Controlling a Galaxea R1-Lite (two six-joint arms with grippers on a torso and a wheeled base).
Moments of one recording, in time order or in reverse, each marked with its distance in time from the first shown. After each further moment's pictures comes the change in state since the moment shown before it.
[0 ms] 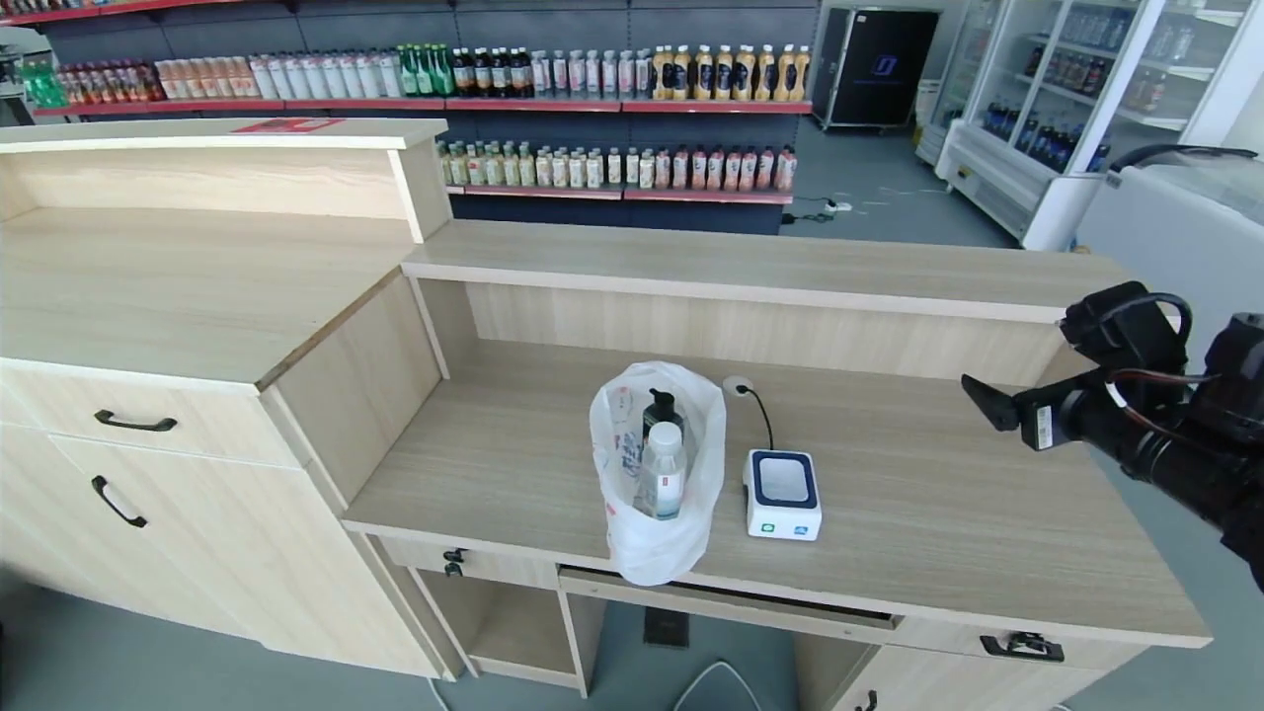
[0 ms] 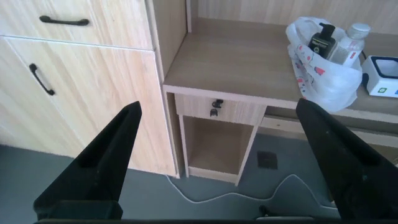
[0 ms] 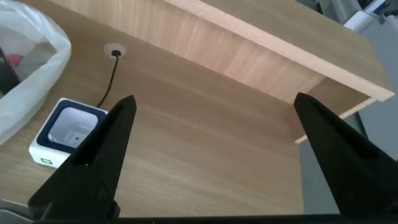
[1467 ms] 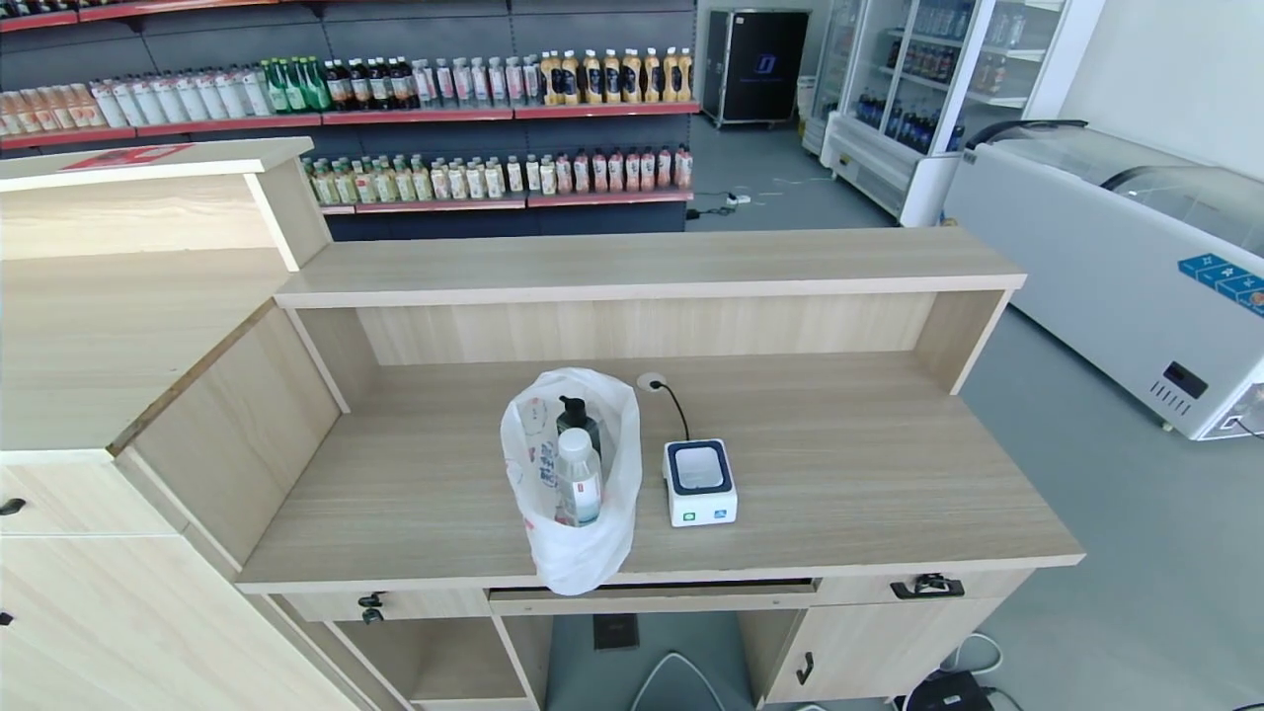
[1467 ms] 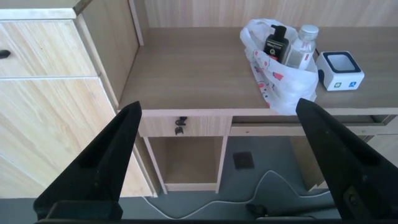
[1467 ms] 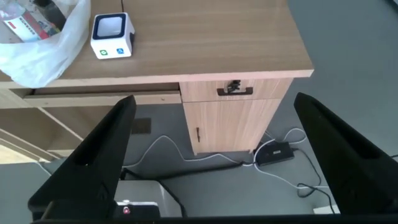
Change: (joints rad) left arm 0.000 0.000 0.000 0.000 0.000 0.000; right arm 0.037 -1.490 0.542 1.021 -0.027 0.388
